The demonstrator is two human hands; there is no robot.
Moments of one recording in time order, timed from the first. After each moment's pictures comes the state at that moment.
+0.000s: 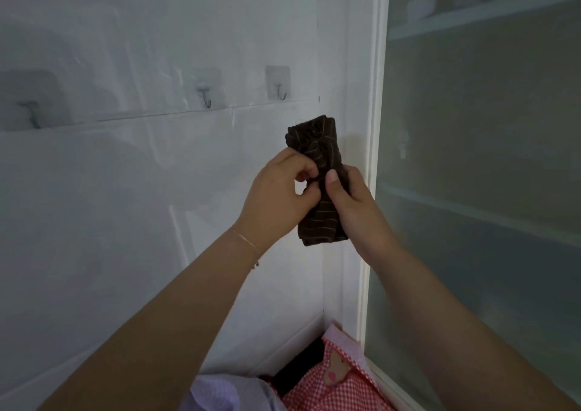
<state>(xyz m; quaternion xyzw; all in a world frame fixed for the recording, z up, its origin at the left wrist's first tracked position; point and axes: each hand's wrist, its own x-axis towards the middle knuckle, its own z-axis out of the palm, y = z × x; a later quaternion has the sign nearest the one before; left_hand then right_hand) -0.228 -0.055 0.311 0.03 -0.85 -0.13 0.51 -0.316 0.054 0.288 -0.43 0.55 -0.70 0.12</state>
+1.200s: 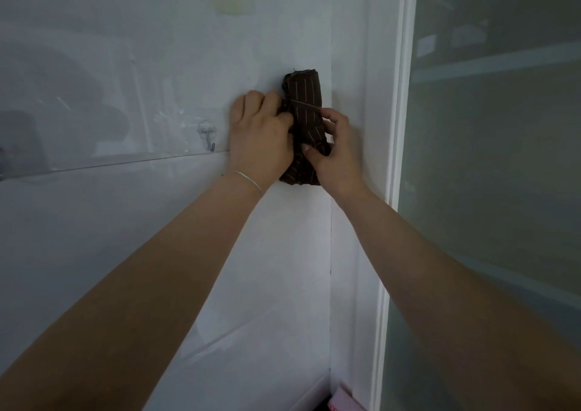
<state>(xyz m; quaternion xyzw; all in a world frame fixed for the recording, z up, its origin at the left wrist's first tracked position) -0.293 -0.164 0.419 0.17 -0.75 0.29 0.57 -0.393 -0.076 0.381 -0.52 0.49 -0.70 -0.07</state>
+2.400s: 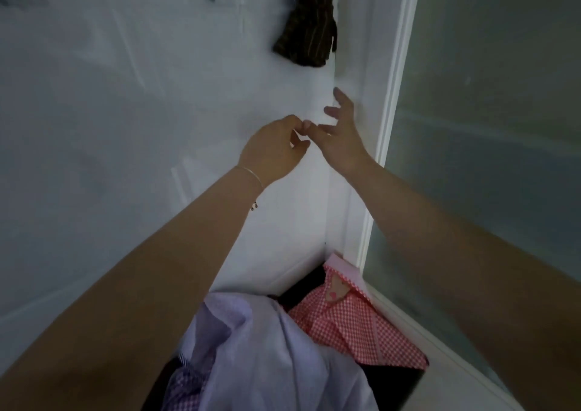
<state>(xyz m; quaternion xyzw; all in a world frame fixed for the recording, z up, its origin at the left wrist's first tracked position) -0.229 -0.109 0.265 0.18 -0.91 -0.13 0.35 -0.340 -0.025 0.253 -0.42 0.62 -0.65 0.09</state>
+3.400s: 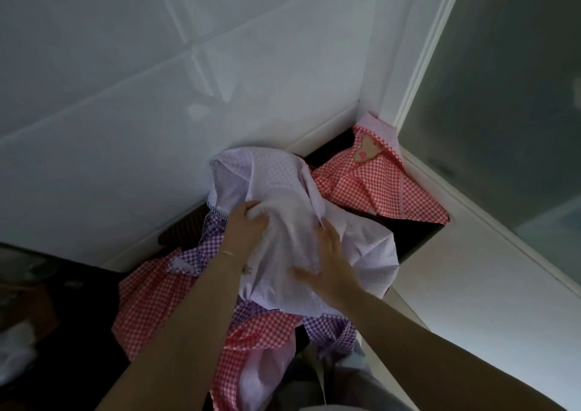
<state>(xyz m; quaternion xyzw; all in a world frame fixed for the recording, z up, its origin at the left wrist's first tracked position) -0.020 -0.021 -0.053 0.55 -0.65 -0.50 0.15 -0.117 0.141 -0.102 -0.44 0.79 -0.33 0.27</state>
